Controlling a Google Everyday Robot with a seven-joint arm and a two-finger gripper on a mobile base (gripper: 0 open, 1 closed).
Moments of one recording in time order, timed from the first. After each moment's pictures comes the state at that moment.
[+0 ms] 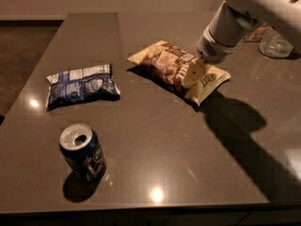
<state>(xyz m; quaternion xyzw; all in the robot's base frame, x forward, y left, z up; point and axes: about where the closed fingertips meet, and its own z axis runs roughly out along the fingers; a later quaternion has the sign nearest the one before) 0.604 -0.149 0.875 -0.42 0.89 0.05 0.19</state>
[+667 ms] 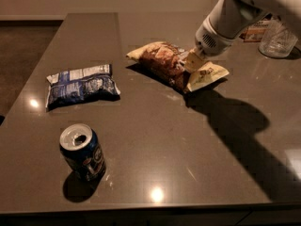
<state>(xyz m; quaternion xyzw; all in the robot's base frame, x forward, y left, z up) 0.609 -0.135 0.898 -0.41 0.88 0.08 0.21</state>
